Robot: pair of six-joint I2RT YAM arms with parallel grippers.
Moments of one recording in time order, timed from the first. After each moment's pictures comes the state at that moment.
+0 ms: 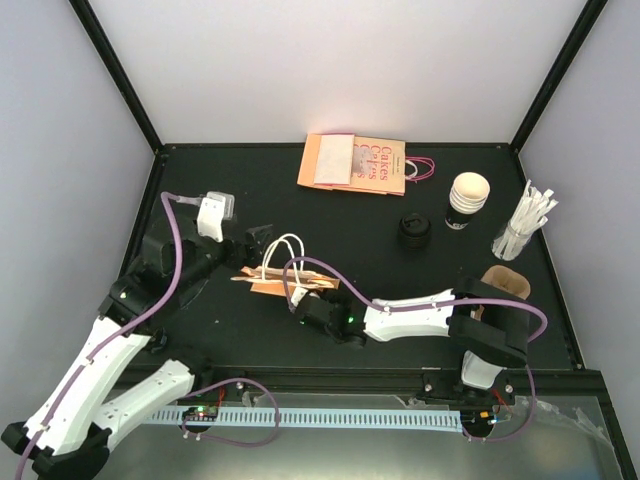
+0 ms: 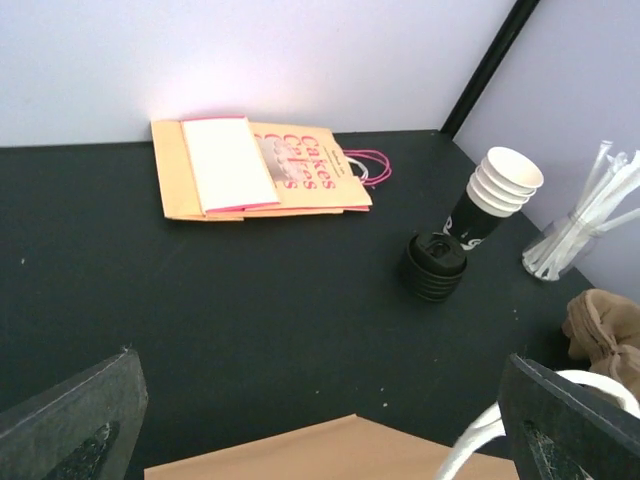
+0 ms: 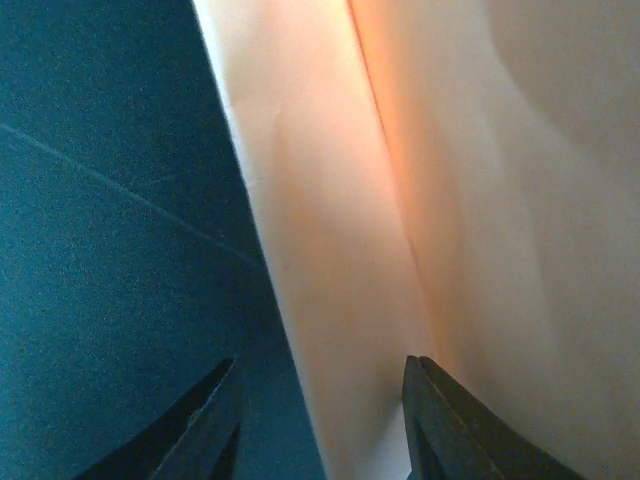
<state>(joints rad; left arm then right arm) -0.52 0.75 1.01 -0.61 0.06 -0.33 1.28 1.69 0.88 -0.23 0.57 -0.13</state>
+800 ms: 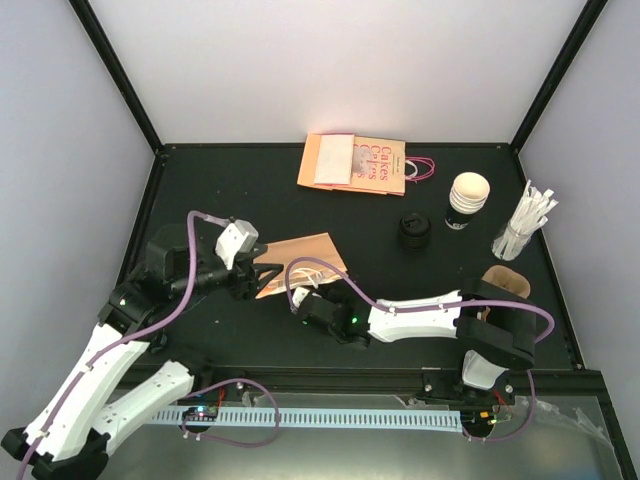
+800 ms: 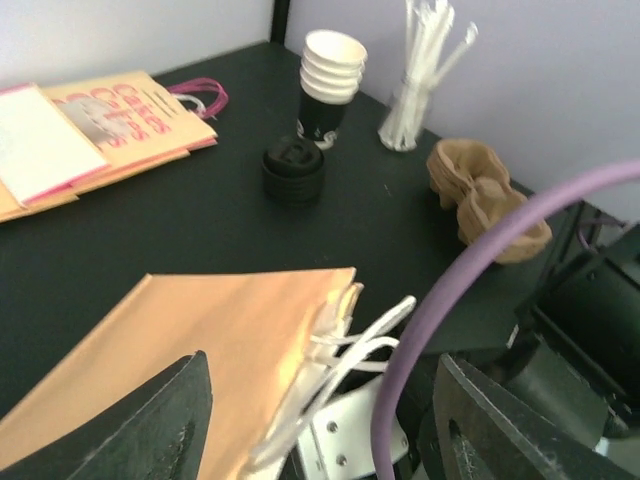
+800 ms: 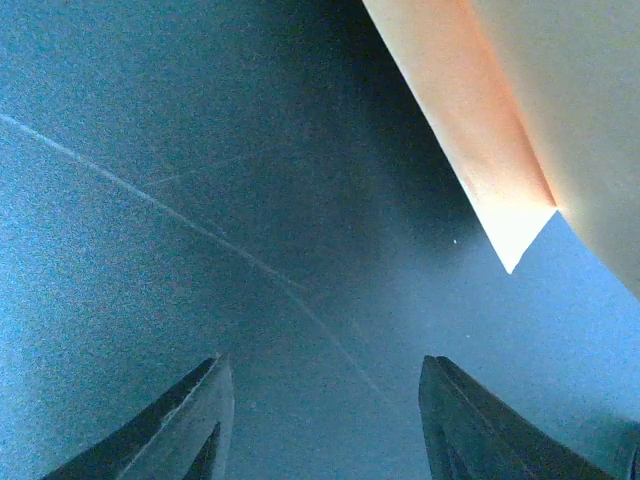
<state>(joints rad) -0.52 0.69 0.97 -0.69 0.43 -0.06 1.29 1.65 0.86 -0.23 0.57 -0.14</state>
